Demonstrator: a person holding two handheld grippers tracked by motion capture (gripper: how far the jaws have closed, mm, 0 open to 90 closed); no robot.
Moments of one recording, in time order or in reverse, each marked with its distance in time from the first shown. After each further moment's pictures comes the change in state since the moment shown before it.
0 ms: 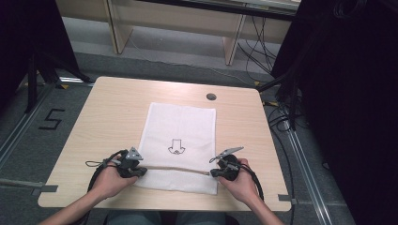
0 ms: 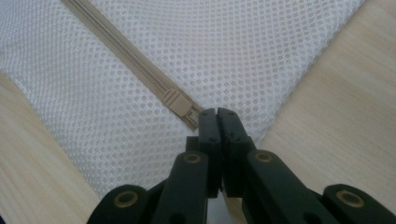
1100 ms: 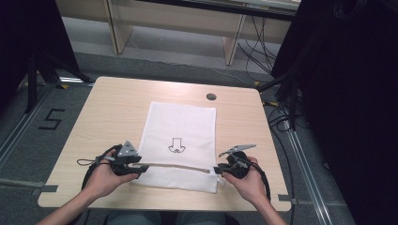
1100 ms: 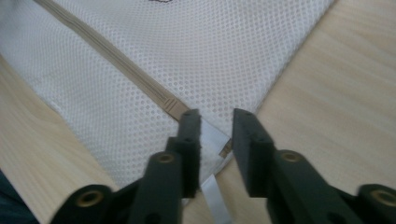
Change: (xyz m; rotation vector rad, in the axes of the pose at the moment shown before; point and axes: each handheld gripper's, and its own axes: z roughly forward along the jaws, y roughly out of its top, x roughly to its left) left arm -0.001 0.010 -0.023 -0.152 0.043 0.025; right arm -0.009 0.000 -0.027 -0.097 0.009 0.085
